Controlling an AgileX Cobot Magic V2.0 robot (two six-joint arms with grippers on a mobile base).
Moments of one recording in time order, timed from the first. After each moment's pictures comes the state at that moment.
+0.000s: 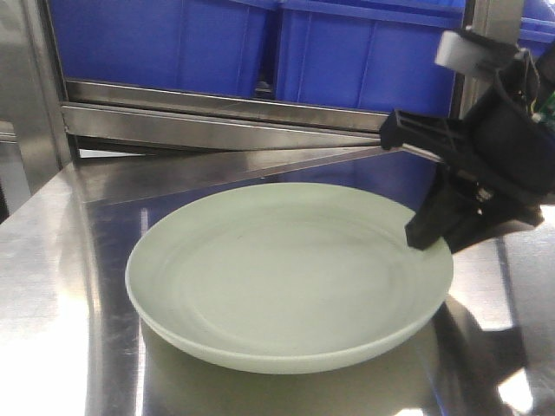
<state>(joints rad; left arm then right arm) 0.02 -0.01 0.00 -0.04 0.30 0.02 0.40 1.45 -0.76 0.48 0.39 0.07</state>
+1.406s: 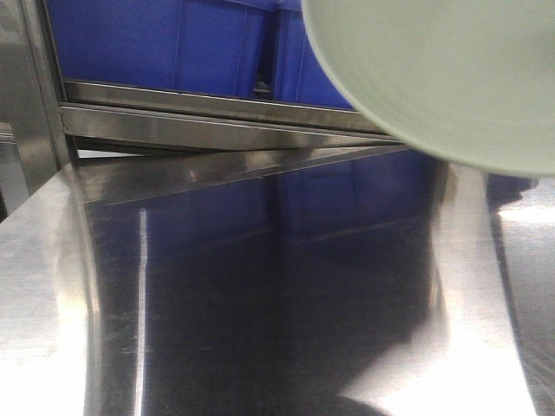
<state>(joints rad) 0.02 -0.01 0.00 -0.04 0.30 0.02 0.16 0.46 -0.39 0.31 0.14 0.05</state>
